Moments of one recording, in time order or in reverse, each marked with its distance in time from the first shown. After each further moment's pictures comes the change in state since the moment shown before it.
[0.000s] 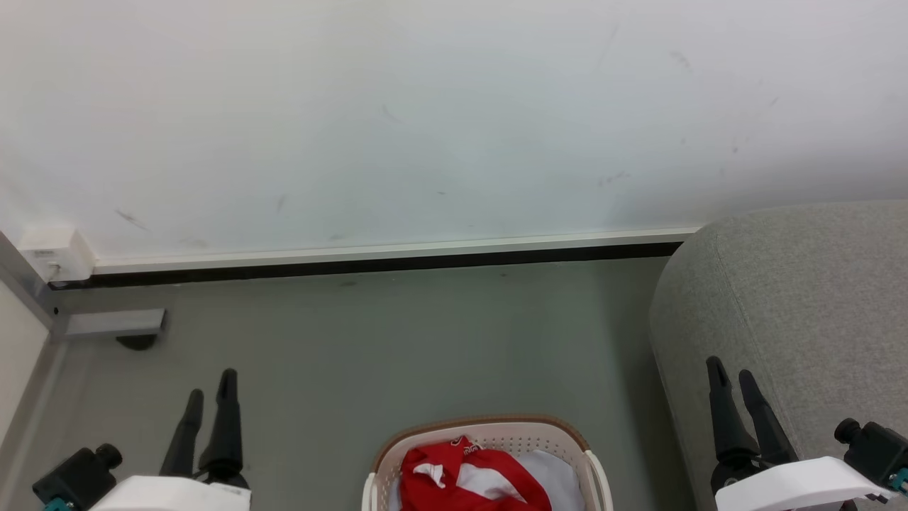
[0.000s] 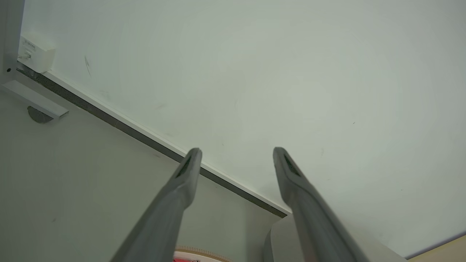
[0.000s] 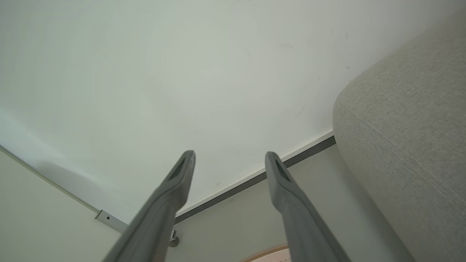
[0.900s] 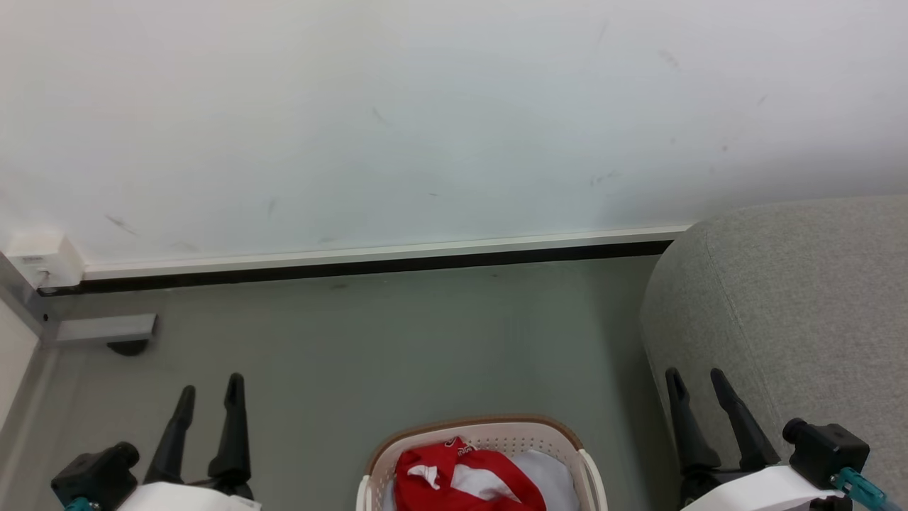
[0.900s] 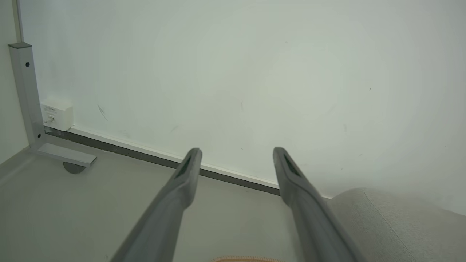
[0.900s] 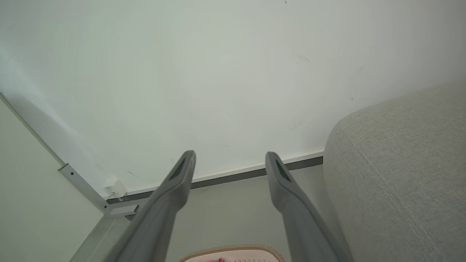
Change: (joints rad) left arm 0.015 0.009 -0.007 -0.002 0.297 0.002 -0.071; right arm -0.015 -0.002 0.065 0.047 -0.306 0.000 -0.070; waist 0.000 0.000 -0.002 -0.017
